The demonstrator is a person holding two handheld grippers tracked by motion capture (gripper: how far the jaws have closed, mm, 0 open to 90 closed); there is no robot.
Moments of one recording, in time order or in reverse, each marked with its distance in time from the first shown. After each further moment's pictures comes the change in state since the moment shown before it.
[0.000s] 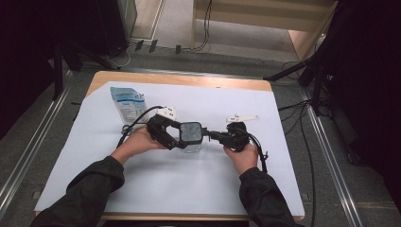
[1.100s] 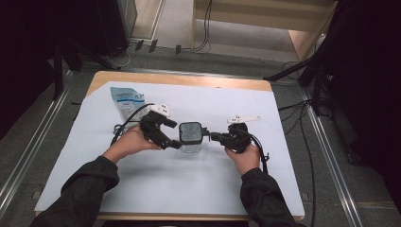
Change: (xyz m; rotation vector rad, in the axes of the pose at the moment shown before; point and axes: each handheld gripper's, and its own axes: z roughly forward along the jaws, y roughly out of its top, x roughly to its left) left arm -0.007 0.003 -0.022 0.017 -0.014 -0.075; right arm 0.004 0.000 -0.007 0.007 0.019 -0.015
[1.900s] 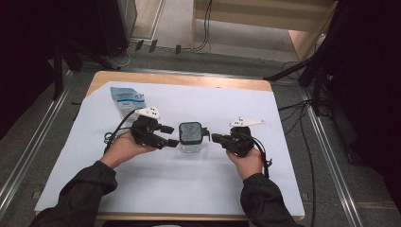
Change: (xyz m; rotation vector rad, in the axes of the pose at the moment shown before) left arm -0.012 -0.018 -0.021 -0.085 0.039 -0.070; right arm 0.014 -0.002 -0.019 -0.044 -0.017 -0.021
